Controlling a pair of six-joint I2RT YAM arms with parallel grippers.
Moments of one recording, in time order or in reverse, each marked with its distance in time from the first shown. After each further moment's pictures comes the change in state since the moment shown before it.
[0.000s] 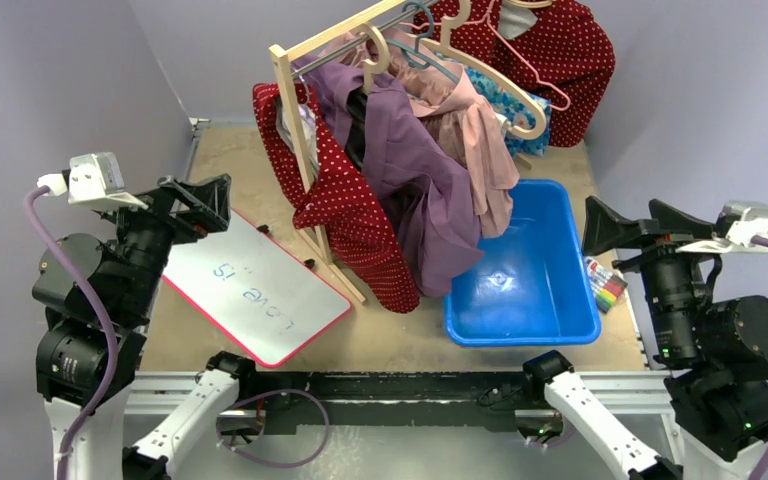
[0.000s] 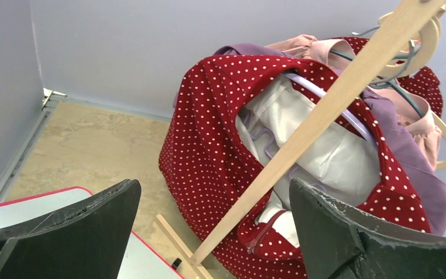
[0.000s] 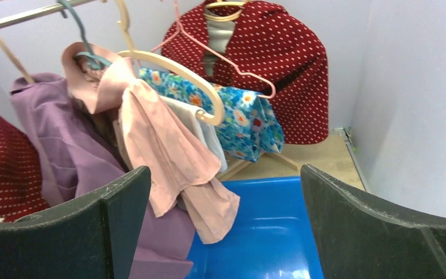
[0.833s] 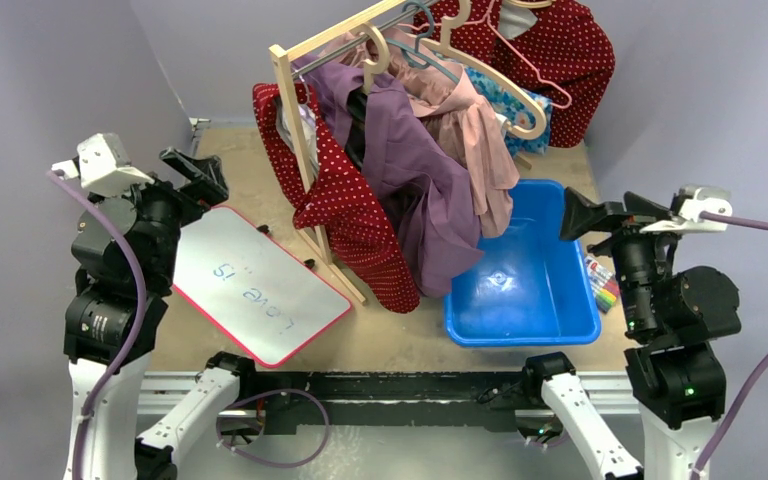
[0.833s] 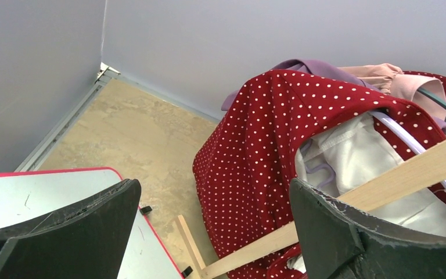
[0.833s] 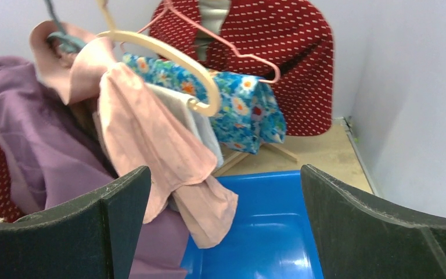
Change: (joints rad) left arm 0.048 0.083 -0.046 0.031 -0.194 -0.091; right arm -0.231 0.002 -0.161 0.098 -0.143 0.060
